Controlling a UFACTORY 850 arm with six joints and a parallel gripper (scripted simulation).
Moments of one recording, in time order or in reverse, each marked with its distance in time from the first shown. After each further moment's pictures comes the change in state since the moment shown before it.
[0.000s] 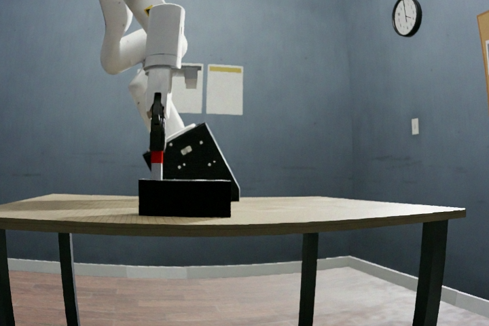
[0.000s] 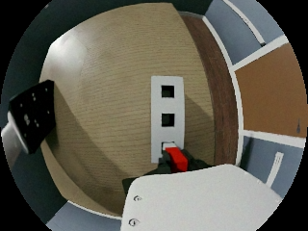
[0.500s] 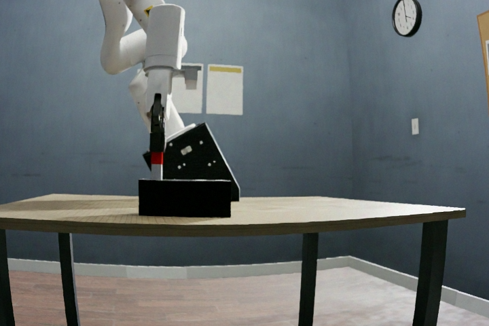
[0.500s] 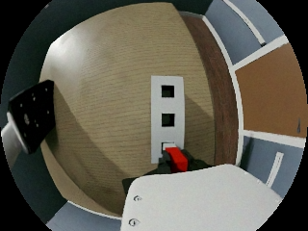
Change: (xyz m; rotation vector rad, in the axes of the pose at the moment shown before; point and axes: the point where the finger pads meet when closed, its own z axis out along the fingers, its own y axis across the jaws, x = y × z) arm 0.000 0.000 0.002 0.000 0.000 0.000
